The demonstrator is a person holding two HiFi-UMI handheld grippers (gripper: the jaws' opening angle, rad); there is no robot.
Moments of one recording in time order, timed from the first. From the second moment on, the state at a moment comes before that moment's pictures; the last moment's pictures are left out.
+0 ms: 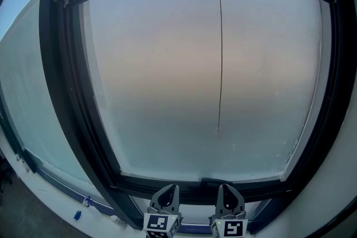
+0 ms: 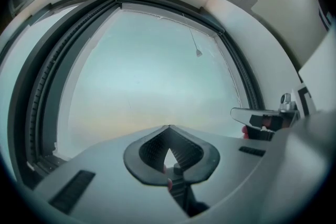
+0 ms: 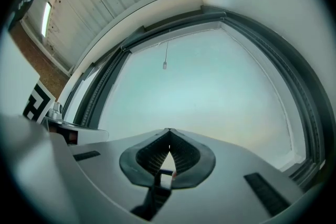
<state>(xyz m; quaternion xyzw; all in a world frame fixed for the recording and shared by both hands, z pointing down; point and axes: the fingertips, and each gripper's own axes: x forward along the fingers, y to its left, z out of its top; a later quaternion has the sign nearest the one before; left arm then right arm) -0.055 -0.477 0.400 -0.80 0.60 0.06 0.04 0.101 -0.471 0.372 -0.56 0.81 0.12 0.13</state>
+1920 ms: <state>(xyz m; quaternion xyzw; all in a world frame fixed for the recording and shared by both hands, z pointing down) -0.117 -0.504 -0.003 -0.70 0.60 0.20 0.33 0.110 -0.478 -0.021 -0.59 0.67 0.36 0.27</state>
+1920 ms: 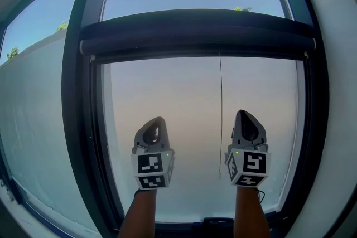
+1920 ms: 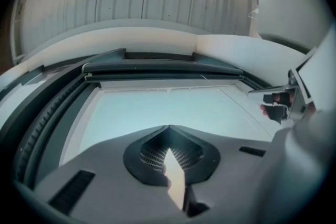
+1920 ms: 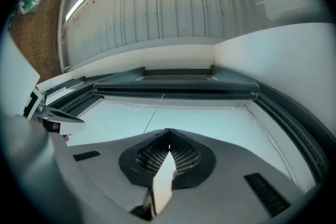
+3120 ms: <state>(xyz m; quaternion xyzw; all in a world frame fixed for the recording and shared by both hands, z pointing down) -0.095 -0.484 -0.165 -0.52 0.63 -0.06 0.58 0.066 -0.495 -0.168 -0.56 0.47 0.67 -0.14</state>
